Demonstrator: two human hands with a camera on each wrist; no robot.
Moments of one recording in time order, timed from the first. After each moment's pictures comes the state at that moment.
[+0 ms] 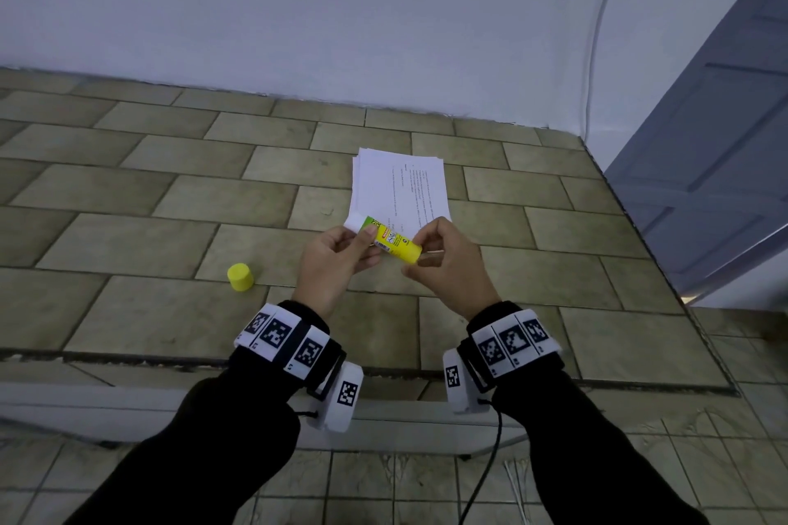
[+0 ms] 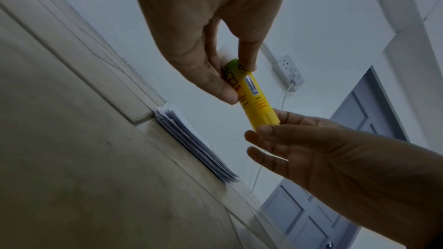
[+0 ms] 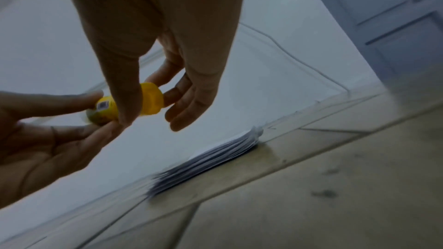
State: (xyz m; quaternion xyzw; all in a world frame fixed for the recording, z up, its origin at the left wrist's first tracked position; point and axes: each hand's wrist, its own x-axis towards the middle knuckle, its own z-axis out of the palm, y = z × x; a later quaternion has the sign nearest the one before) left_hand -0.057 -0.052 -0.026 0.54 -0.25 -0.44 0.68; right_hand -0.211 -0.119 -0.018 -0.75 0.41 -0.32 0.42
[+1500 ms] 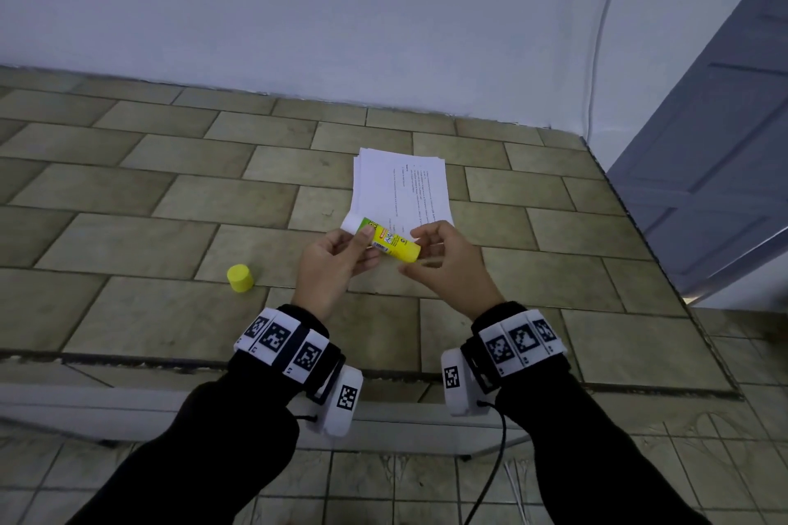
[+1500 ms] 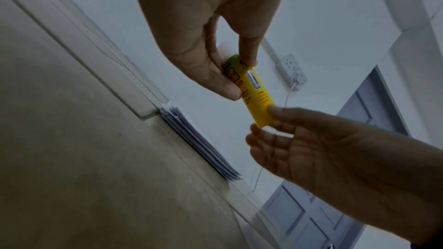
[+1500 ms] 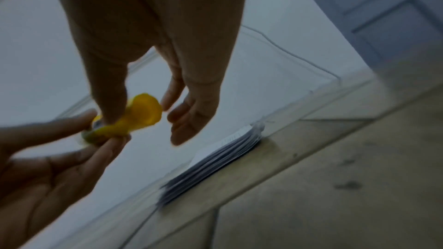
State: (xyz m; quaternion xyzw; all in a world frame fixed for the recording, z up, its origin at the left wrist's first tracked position) left_hand -0.057 -0.050 -0.027 0.54 -0.23 -0.44 0.68; right_hand -0.208 -0.122 -0.016 -0.73 0.41 -0.29 0.46
